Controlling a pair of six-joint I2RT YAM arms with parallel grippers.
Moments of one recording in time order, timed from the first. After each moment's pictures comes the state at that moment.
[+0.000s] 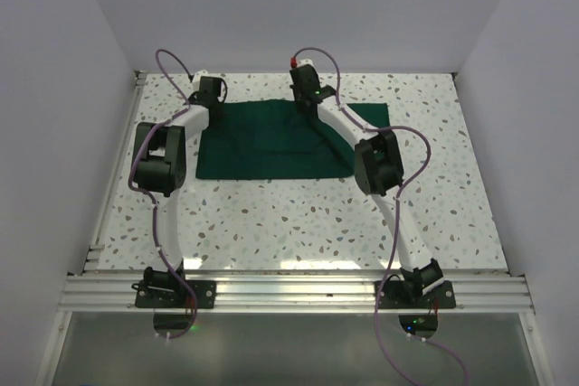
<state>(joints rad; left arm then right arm) -0.13 2.24 1.62 -0.17 -0.36 -0.43 0.50 2.61 2.39 -0.54 0.32 0.14</state>
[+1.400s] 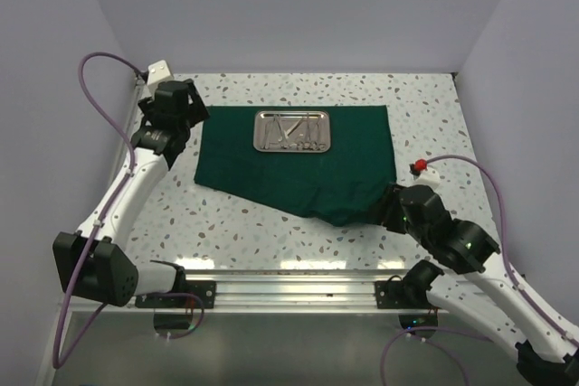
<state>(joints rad) -0.20 1.31 1.18 -0.37 -0.47 -0.45 0.71 0.58 0.74 -0.89 0.36 0.80</state>
